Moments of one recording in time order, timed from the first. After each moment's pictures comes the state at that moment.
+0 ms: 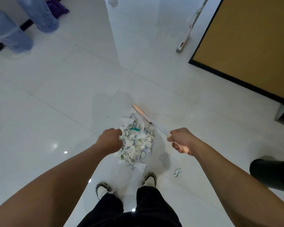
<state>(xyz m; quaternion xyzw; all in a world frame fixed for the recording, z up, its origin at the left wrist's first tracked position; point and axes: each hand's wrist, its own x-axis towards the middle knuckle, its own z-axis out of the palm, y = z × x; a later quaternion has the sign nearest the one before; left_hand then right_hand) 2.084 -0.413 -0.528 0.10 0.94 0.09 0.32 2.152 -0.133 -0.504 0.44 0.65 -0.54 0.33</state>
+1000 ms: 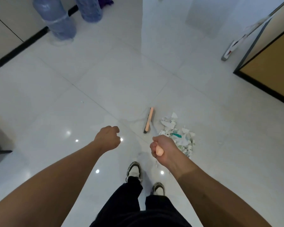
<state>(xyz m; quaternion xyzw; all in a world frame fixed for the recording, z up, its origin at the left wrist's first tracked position) 1.968 -0.794 -0.542 0.00 0.94 0.14 0.32 2.024 -0.577 -0.499 0.55 0.36 -0.72 0.24</state>
